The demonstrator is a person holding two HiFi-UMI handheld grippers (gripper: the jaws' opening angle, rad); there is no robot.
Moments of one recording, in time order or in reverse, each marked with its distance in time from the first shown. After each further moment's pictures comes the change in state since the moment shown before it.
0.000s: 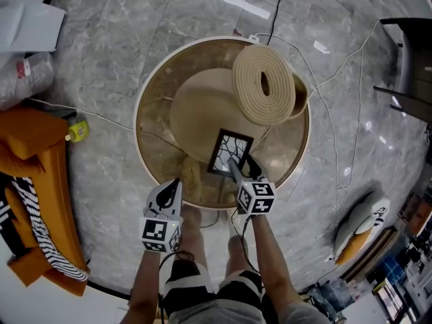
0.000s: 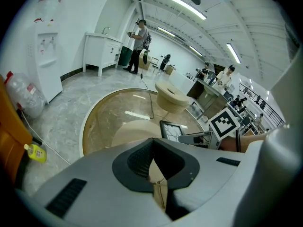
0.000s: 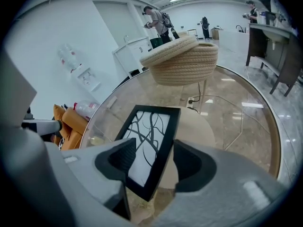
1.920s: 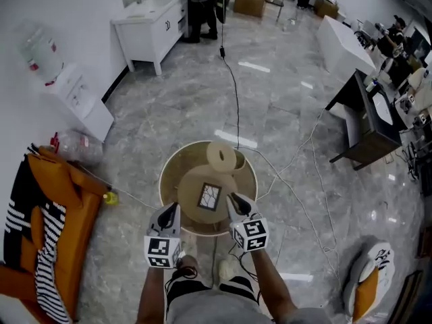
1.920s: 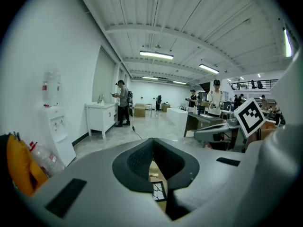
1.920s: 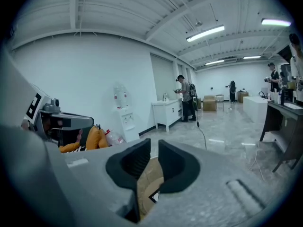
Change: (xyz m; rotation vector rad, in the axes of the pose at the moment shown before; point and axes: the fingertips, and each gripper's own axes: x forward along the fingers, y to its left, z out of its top) left arm -0.375 -0.256 0.177 0.287 -0.512 0.140; right arm -0.509 0.168 0.144 -0.419 -0.598 0.147
